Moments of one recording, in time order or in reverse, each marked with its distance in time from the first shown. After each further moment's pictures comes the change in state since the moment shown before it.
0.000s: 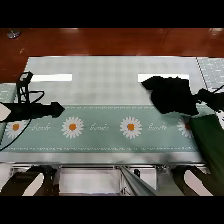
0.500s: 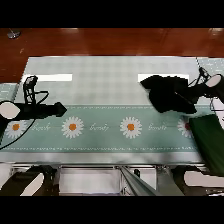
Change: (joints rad) left arm 0.000 -0.094 -0.036 -0.001 0.089 -0.022; right arm 0.086 -0.513 0.208 0.295 -0.068 -0.092
